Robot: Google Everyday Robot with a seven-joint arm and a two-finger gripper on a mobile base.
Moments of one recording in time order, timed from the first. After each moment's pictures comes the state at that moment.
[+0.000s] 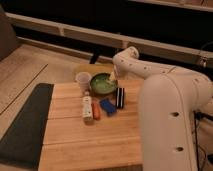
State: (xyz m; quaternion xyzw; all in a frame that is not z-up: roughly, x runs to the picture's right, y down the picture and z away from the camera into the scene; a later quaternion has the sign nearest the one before) arm 0.090 -0.066 0.953 -0.15 0.06 0.57 0.80
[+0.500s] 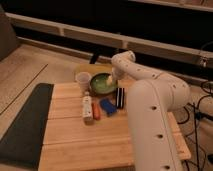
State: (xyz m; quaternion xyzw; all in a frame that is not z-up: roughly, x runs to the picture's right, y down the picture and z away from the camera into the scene) arm 0.074 -0.039 1.005 -0.21 0.07 0.56 0.79
